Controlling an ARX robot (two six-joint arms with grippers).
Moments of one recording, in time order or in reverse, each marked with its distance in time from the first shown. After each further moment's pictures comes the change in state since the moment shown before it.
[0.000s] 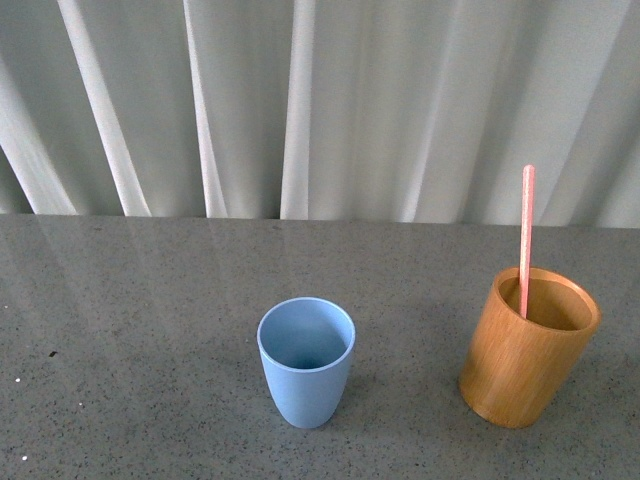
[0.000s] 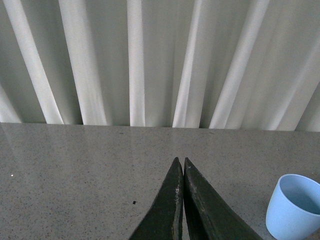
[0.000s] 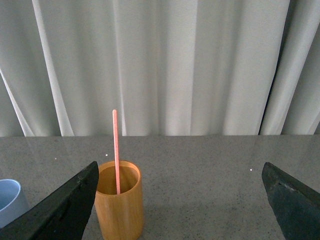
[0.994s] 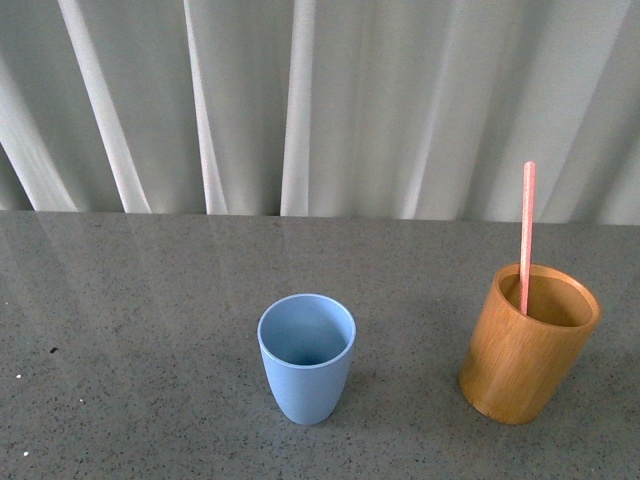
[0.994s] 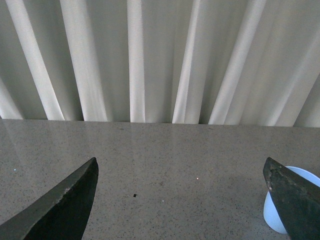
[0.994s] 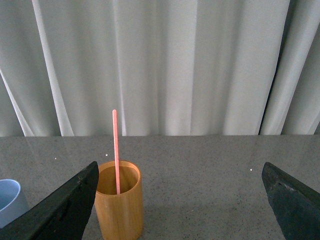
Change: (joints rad) left arm 0.000 -0.180 0.000 -0.188 0.001 0.000; right arm 0.000 0.000 0.000 0.000 0.000 0.000
